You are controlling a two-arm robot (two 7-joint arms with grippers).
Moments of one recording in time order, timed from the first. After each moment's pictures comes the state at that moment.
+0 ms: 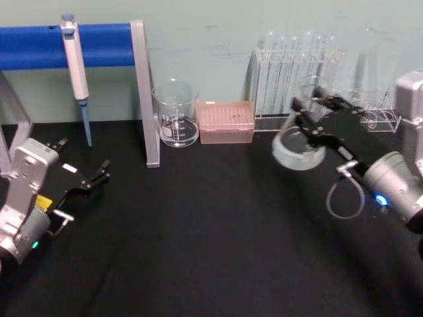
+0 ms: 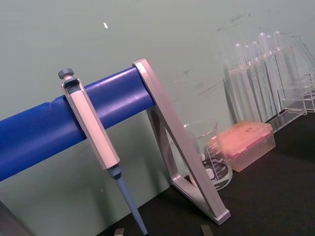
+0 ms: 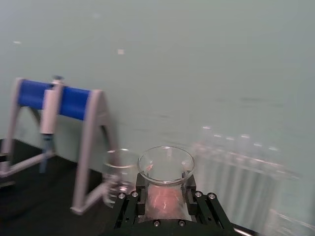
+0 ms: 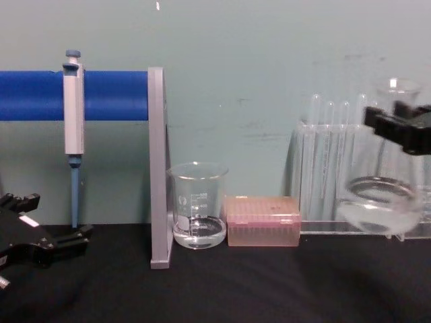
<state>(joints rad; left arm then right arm) -0.20 0.60 0.45 -1.41 -0.25 -0.12 0.03 0.14 0.38 -0.23 -1.68 0.33 0.02 0.24</state>
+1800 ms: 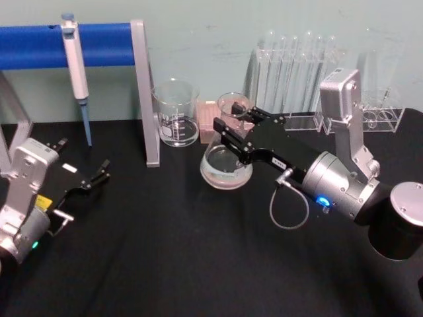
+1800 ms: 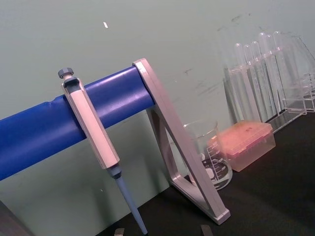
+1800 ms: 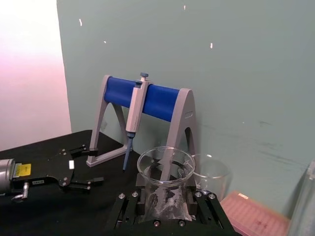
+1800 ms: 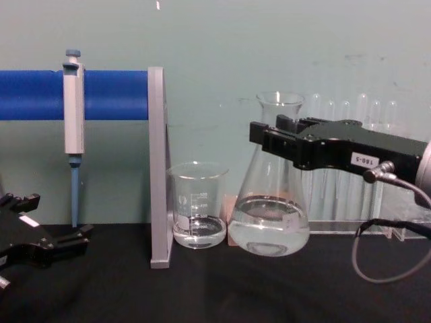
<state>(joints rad) -0.20 0.60 0.45 -1.41 -0.25 -0.12 0.03 0.27 0.33 -0.38 -1.58 0.37 0.05 0.44</state>
